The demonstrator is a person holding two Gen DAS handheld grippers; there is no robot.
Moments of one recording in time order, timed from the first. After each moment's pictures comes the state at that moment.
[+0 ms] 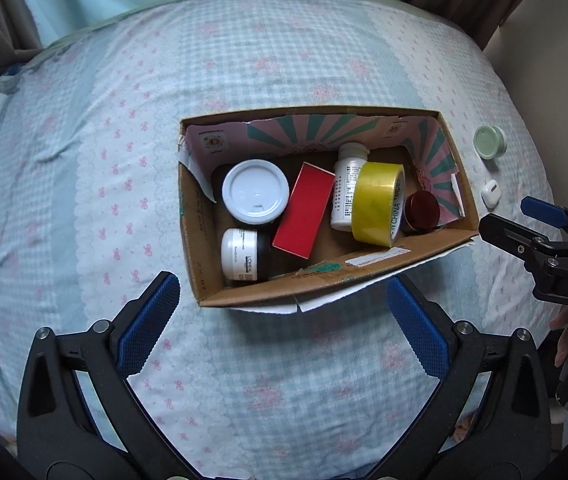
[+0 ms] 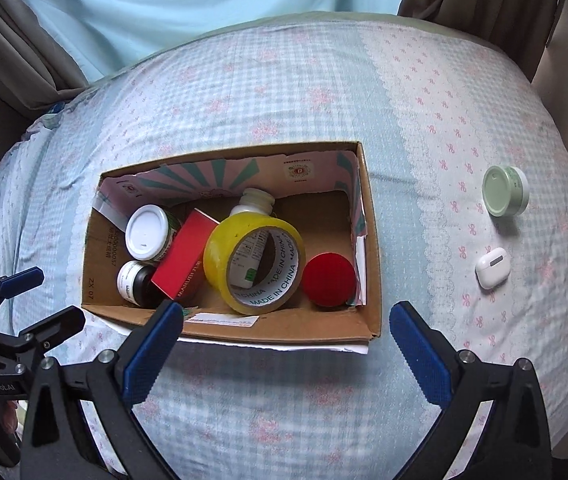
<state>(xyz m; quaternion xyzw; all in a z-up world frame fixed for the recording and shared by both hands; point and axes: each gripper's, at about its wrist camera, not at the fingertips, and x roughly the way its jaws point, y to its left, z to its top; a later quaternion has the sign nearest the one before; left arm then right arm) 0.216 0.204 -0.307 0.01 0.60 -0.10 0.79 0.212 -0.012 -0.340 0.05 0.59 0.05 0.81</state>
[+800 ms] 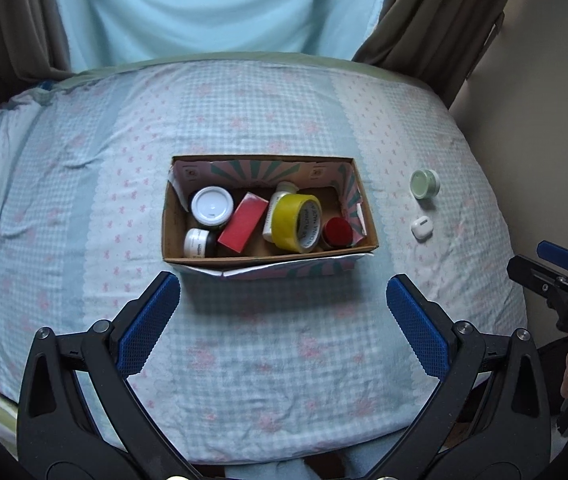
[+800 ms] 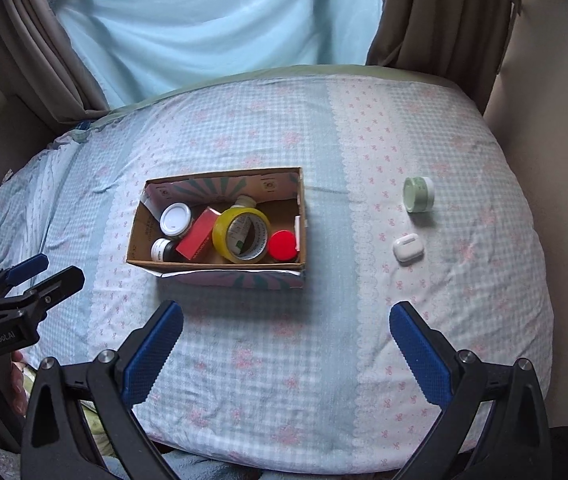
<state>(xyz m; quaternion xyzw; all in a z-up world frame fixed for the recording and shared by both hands) 0.113 0.137 -0.184 -0.03 0.52 -0.08 0.85 0.093 -0.089 -0.205 0.04 0.53 0.03 0.84</state>
